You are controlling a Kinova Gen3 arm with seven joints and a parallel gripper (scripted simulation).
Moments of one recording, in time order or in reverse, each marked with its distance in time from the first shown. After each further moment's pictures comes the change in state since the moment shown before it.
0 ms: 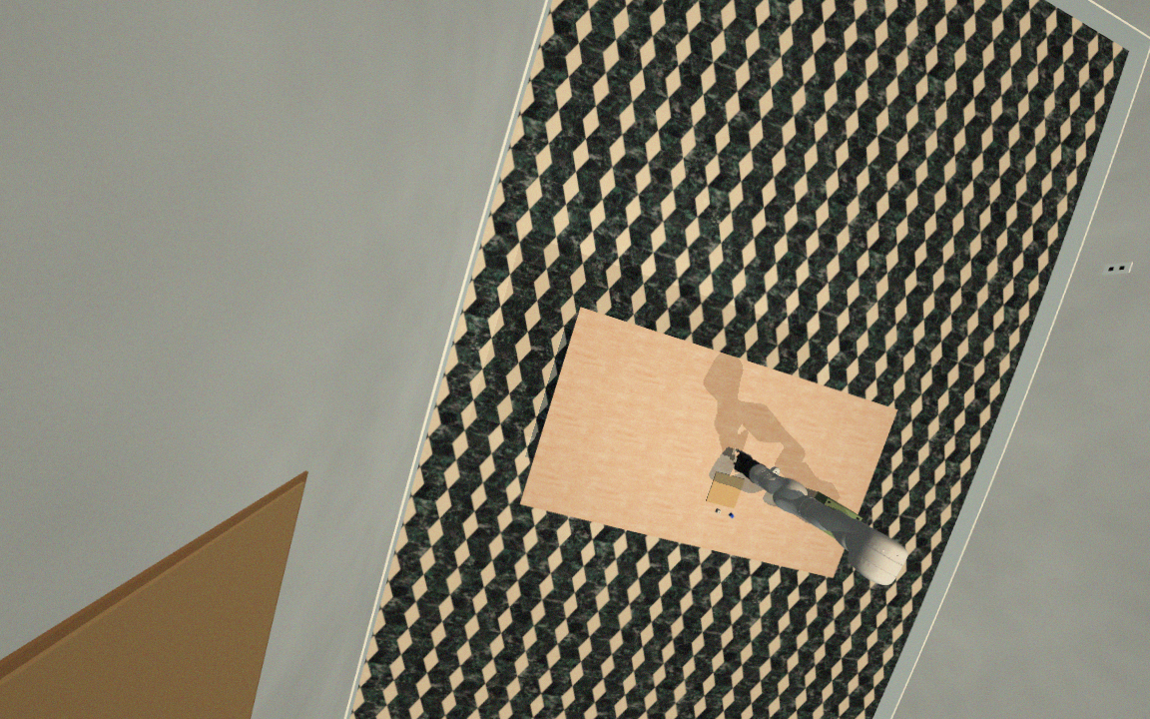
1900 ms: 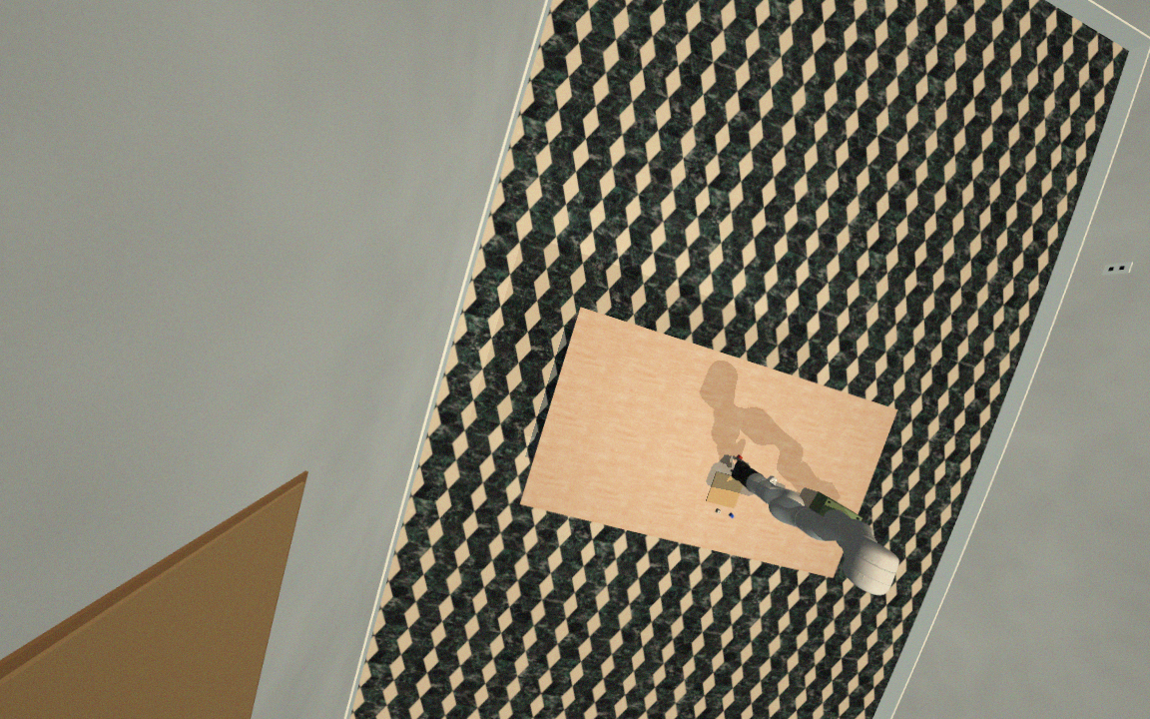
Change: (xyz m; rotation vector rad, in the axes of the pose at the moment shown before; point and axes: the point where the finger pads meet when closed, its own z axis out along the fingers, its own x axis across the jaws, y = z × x) arm 0.034 0.000 0.000 -0.003 -0.012 0.025
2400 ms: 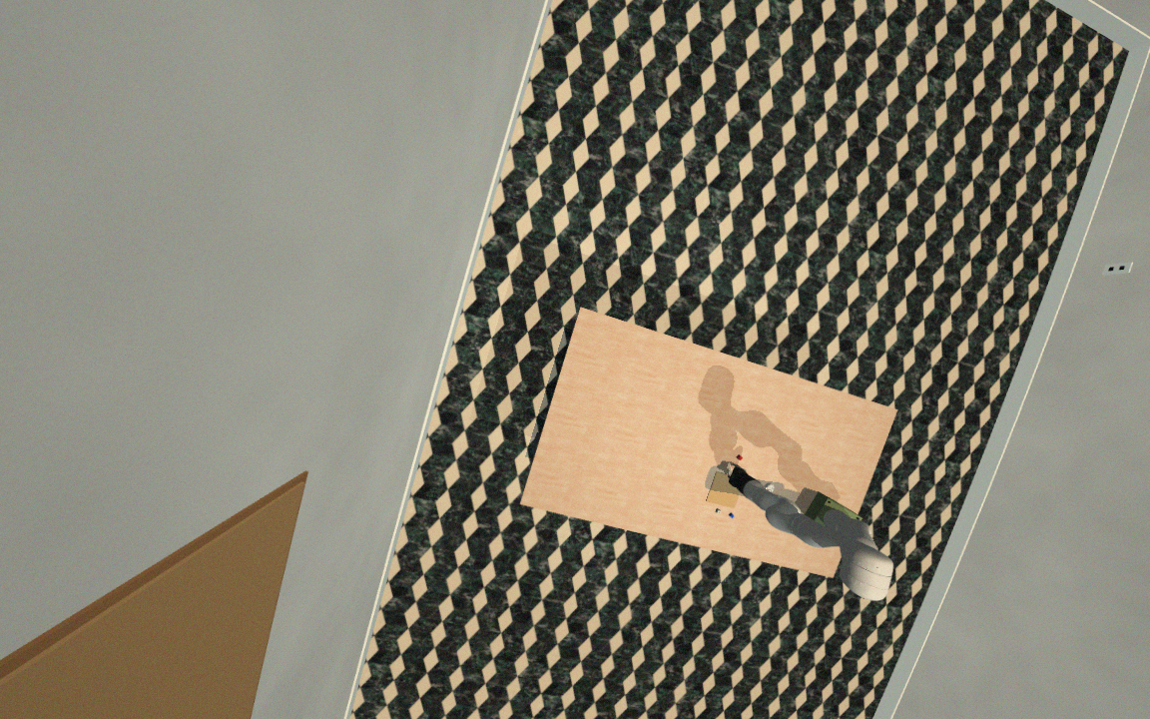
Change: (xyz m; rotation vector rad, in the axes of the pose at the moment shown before) arm 0.029 0.001 0.000 -0.002 -0.001 0.002
